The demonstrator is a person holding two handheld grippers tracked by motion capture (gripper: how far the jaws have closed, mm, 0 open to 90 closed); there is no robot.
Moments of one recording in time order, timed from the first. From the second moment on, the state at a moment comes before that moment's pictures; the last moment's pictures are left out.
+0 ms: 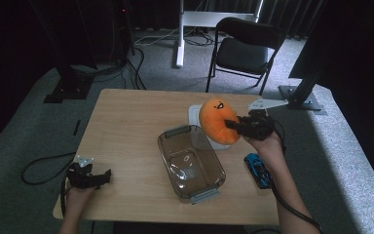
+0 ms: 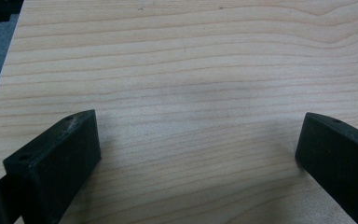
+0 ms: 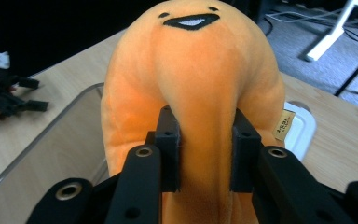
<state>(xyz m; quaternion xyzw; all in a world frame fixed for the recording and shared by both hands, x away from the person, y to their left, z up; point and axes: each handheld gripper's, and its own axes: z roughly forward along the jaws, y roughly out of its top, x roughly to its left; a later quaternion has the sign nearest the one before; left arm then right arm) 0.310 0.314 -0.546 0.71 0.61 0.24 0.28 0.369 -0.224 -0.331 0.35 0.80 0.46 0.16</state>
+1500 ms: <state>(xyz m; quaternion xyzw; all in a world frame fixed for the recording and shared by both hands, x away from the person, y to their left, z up) 0.310 0.314 -0.546 0.71 0.61 0.24 0.28 0.325 -0.146 -0.385 0.22 0.89 0.40 0.05</state>
